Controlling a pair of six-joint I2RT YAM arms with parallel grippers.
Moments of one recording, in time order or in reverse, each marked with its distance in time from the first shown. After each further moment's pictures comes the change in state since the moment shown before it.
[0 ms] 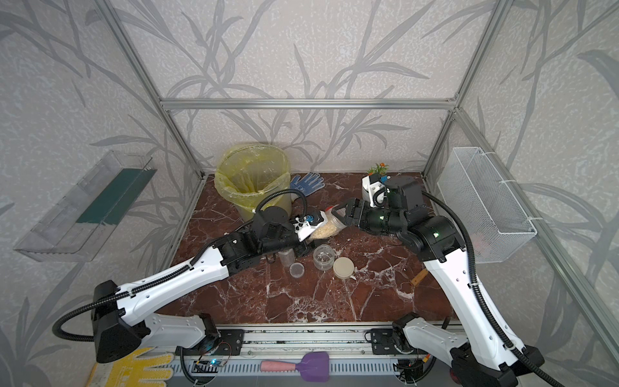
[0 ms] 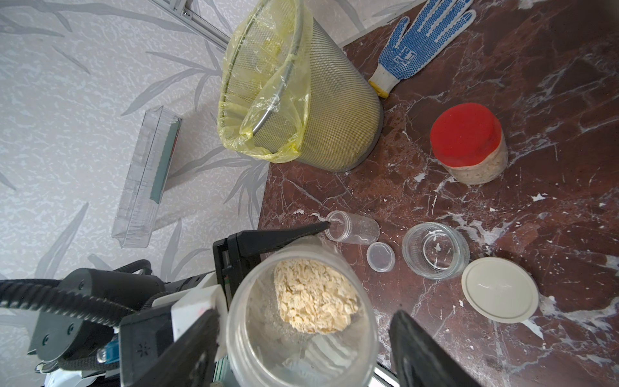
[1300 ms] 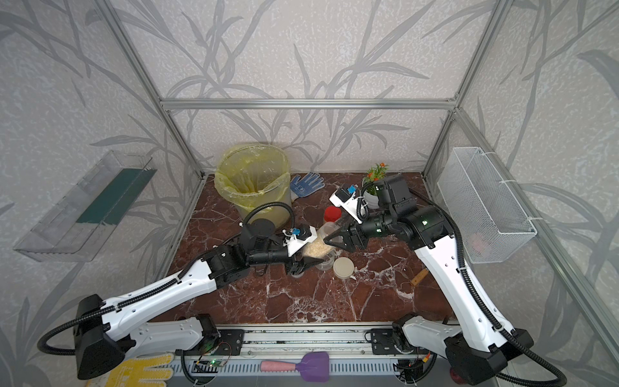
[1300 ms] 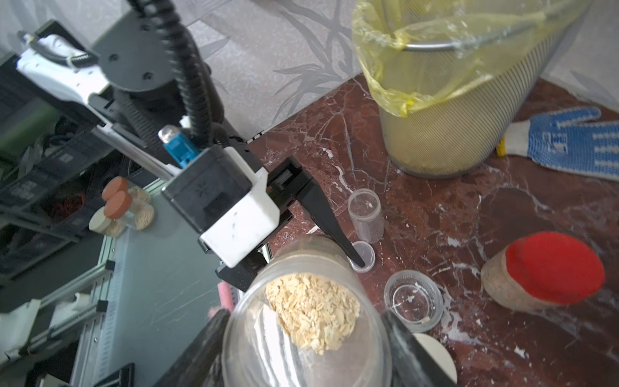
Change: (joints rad) left arm 0.026 -0.154 -0.209 0.077 0.255 -0.141; right arm 0.006 0.081 0.043 -0.178 -0.373 -1.030
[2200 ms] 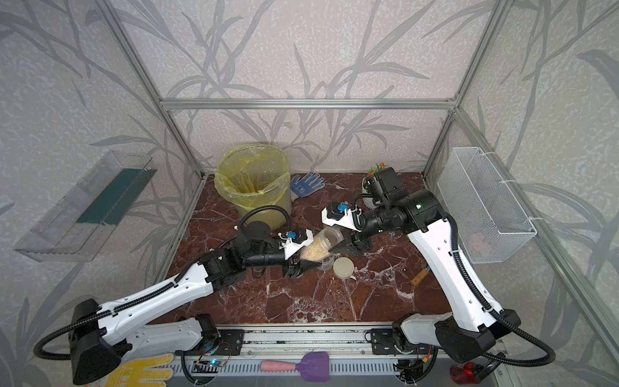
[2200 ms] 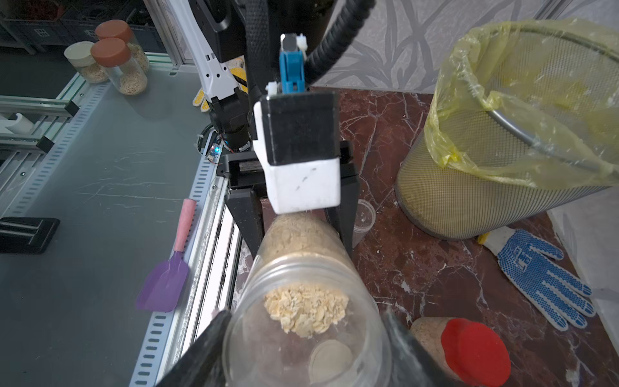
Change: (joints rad) left arm 0.013 -0.026 -0.040 0.035 0.051 0.013; right arm 0.013 0.118 0.173 -0.264 0.008 -0.642
